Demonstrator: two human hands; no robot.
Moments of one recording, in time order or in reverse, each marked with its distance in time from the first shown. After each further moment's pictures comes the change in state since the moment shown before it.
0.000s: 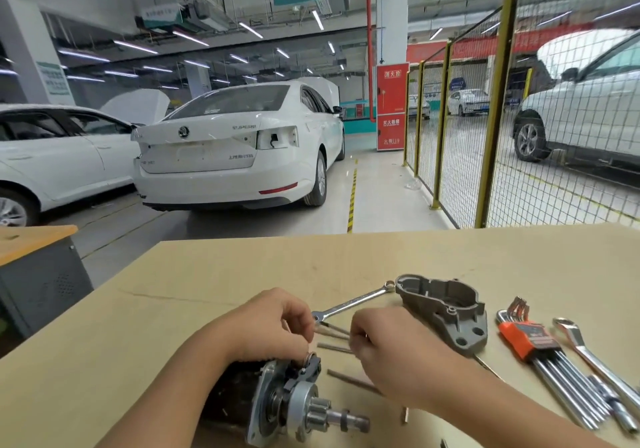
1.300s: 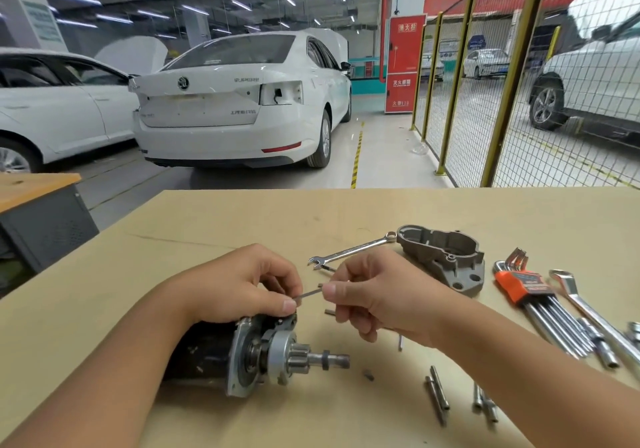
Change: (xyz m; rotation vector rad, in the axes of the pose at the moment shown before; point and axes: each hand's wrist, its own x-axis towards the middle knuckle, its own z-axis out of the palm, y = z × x) left_hand -0.052 0.003 -0.006 -0.028 -0.021 0.112; right_hand -0.002 -0.004 0.008 0.948 -0.261 0.024
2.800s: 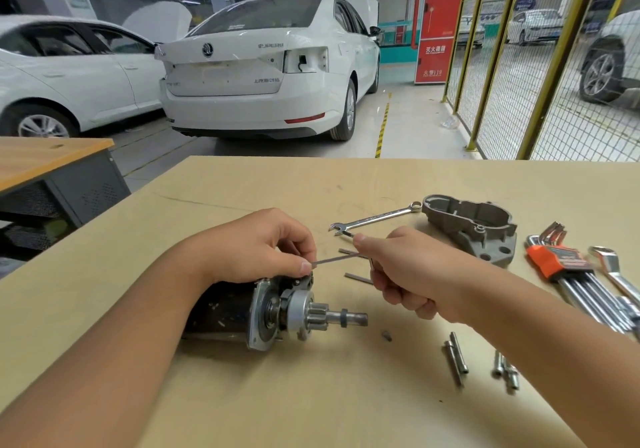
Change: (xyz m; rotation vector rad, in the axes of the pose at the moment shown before) left_hand -0.012 0.009 0.005 0.049 0.039 -0.038; right_hand -0.005 -0.009 0.008 -0.264 0.177 0.398
